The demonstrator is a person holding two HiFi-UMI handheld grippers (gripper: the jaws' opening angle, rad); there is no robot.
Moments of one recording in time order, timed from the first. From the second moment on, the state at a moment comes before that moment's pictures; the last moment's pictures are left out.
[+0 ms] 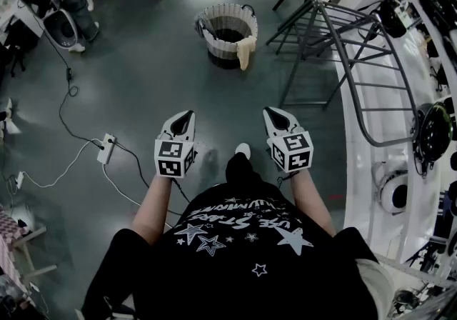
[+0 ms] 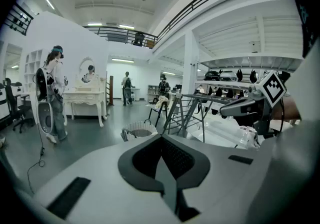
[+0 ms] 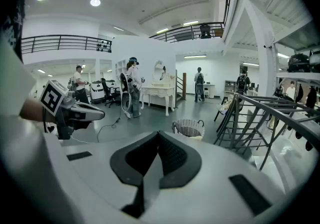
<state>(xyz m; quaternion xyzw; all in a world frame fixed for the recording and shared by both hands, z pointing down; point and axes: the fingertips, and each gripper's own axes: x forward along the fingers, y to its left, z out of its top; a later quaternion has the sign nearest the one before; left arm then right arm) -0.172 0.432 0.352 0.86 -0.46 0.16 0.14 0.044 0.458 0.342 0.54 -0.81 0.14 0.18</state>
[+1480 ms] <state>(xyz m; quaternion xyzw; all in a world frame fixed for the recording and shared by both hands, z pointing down) -0.128 0.290 0.353 0.82 -0.51 0.18 0.17 0.096 0.287 0.383 0.48 -0.83 0.25 0.13</state>
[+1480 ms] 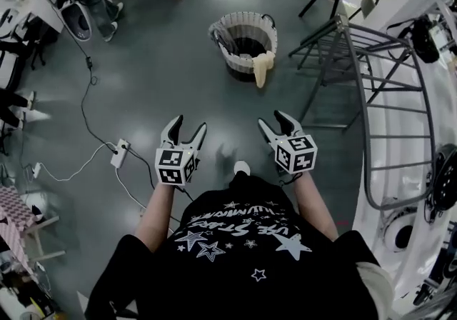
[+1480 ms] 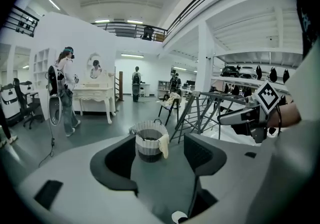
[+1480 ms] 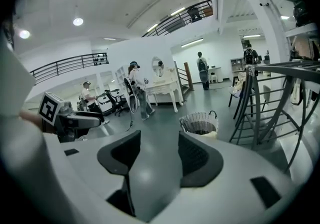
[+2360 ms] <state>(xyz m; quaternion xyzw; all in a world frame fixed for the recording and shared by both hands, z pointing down) -0.152 0.122 0.385 0.81 -0.53 0.17 0.18 0.094 0.137 0.427 0.47 -0.82 0.28 0.16</state>
